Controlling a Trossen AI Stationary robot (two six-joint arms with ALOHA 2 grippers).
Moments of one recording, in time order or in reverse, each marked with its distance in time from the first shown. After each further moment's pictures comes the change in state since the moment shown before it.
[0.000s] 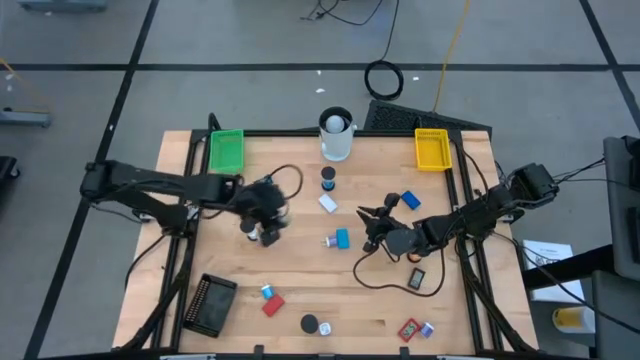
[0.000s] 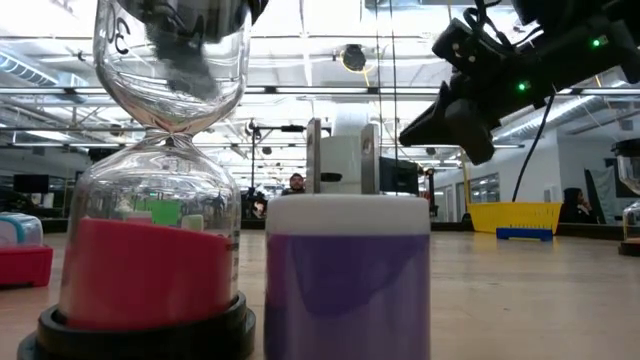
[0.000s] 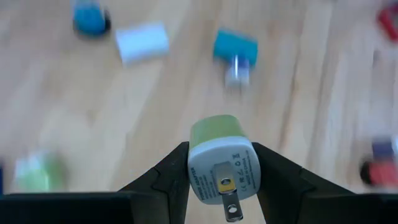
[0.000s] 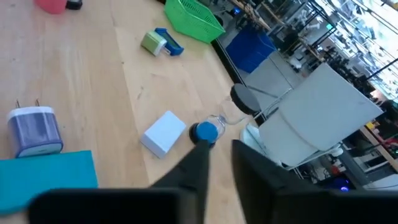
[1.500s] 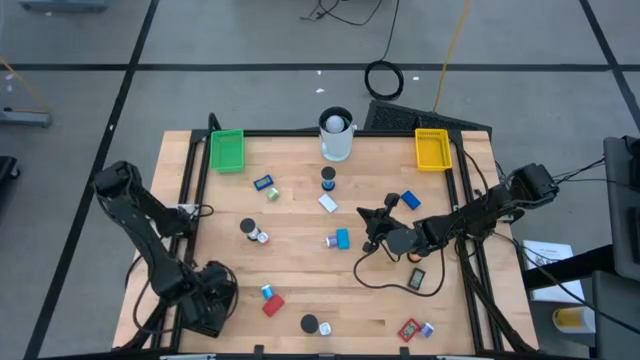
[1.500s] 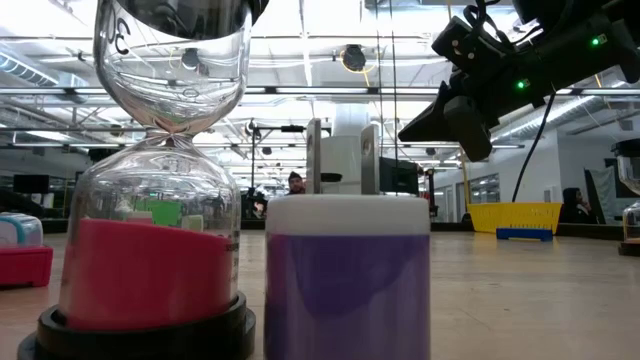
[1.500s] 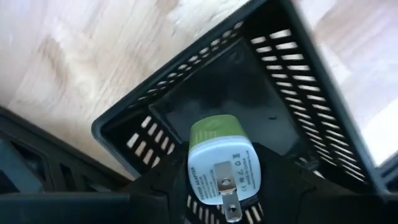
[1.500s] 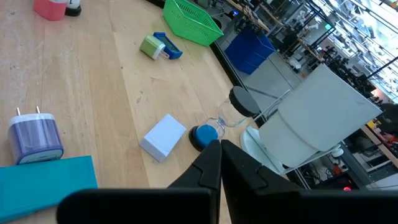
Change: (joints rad) left arm -0.938 0.174 -0.085 -0.316 0.049 -1.254; right arm 0.000 0.000 0.000 0.023 -0.002 0.001
